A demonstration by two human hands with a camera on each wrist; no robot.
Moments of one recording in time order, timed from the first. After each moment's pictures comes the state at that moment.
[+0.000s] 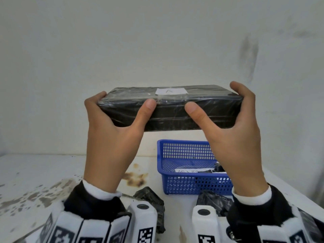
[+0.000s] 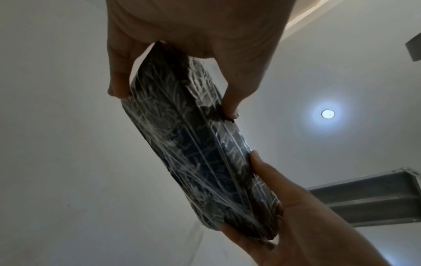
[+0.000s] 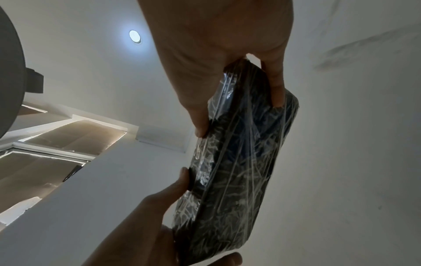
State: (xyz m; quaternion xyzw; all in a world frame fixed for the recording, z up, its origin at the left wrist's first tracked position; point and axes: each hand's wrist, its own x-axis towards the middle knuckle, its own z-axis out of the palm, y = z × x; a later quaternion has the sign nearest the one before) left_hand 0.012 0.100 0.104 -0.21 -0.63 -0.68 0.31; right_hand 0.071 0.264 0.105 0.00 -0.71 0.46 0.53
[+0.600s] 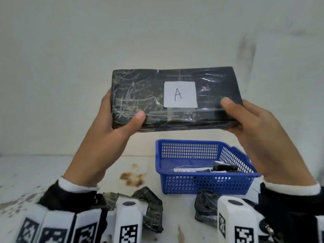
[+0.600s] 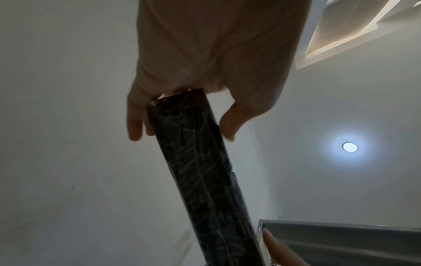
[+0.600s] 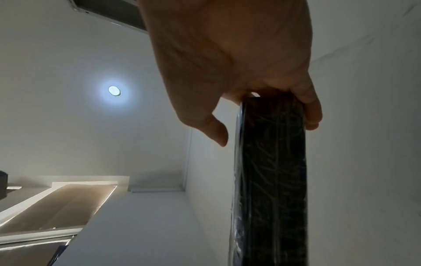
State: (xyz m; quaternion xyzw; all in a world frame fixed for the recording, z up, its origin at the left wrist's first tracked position) left_hand -0.005 0.084 0.103 -0.34 -0.64 -0.67 0.17; right_hand 0.078 0.315 0.118 0.03 -0.72 0.57 0.40
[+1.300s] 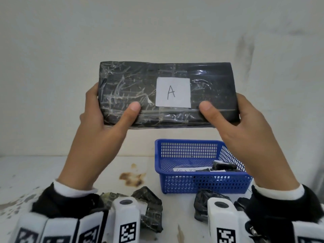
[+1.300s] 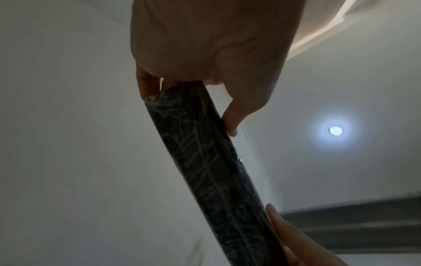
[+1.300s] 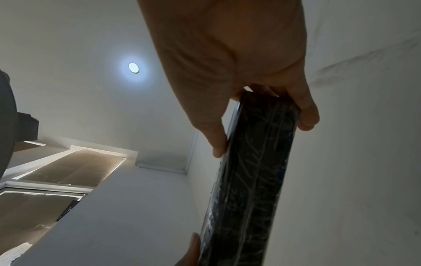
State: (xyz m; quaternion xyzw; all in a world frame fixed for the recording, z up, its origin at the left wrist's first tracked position) left_hand -0.003 0.080 0.105 -0.28 -0.67 -0.64 0.27; right_hand 0.081 0.294 0.117 0.01 -0.77 0.45 0.45
